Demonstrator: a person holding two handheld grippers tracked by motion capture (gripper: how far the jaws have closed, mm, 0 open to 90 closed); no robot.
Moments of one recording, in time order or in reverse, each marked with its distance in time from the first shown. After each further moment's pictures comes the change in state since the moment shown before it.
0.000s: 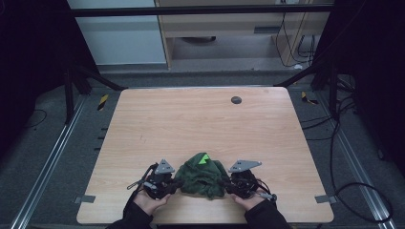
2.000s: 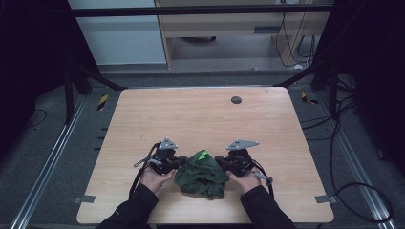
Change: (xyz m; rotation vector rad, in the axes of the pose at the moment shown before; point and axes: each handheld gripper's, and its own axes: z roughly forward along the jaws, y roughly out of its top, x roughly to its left) left arm 0.040 0.042 0.029 -0.063 0.004 -0.039; right arm -0.031 0.041 0.021 -0.075 -0.027 0.064
